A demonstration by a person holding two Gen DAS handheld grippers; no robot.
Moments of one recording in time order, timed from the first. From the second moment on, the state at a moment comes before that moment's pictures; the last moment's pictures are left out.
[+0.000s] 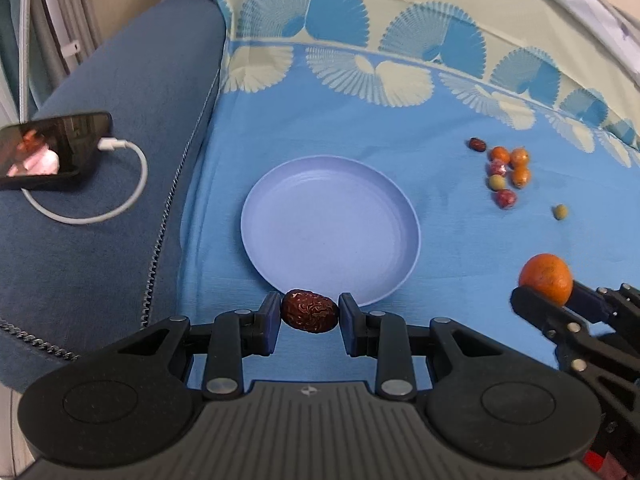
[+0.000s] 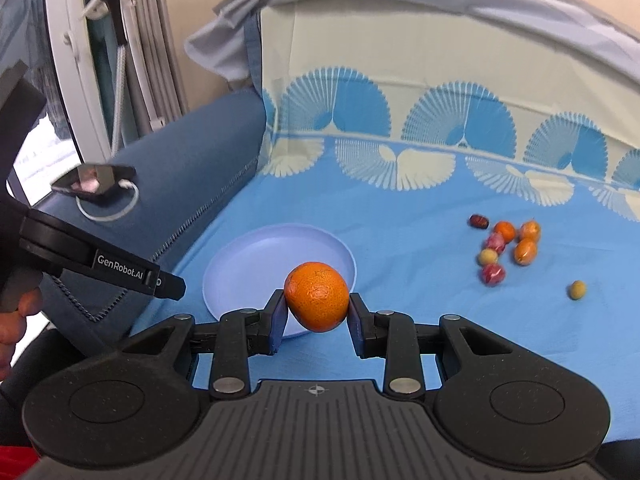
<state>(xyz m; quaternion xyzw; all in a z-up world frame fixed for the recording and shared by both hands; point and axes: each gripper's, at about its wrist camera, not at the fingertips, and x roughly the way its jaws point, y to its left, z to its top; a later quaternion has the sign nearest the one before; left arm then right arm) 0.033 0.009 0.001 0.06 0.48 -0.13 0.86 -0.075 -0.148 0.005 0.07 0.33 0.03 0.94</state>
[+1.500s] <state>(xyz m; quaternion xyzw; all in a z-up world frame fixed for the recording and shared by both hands) -0.027 0.019 -0.020 0.09 0.50 -0.11 0.85 -0.128 -0.150 0.016 0.04 0.35 -0.03 0.94</state>
